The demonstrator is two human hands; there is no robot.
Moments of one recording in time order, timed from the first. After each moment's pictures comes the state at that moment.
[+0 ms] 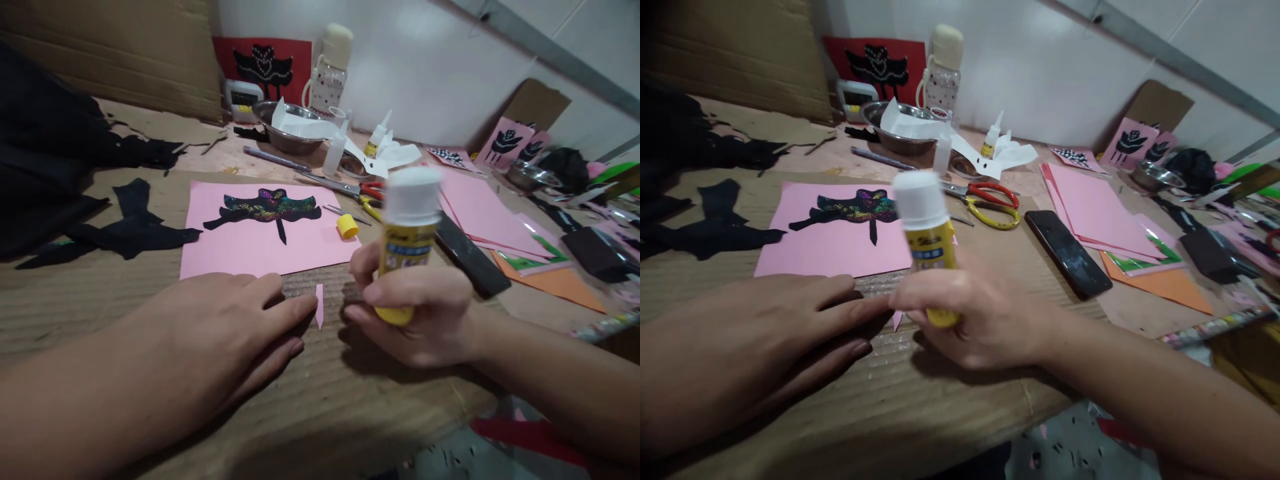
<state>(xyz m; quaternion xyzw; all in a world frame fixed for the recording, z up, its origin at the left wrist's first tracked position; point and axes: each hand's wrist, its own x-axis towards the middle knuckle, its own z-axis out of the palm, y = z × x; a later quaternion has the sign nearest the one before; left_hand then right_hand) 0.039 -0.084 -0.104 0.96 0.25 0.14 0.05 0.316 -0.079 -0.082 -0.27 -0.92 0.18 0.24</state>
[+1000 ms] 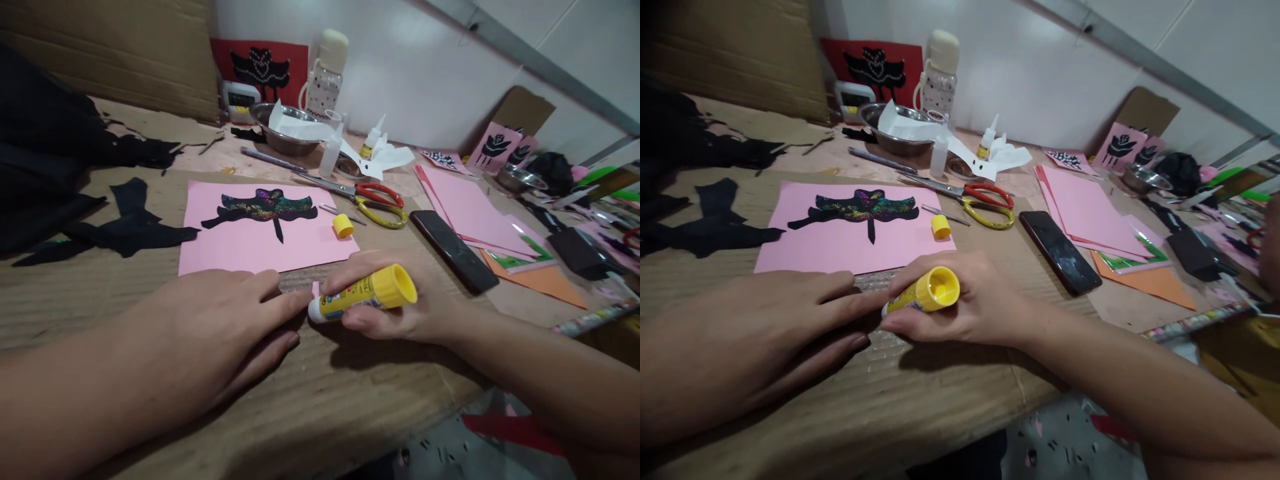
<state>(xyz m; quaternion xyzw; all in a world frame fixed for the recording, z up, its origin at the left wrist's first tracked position) 0.039 -0.078 -0.098 0.96 0.25 0.10 0.06 0.308 -0.077 -0.079 -0.26 -0.85 0.32 0.34</state>
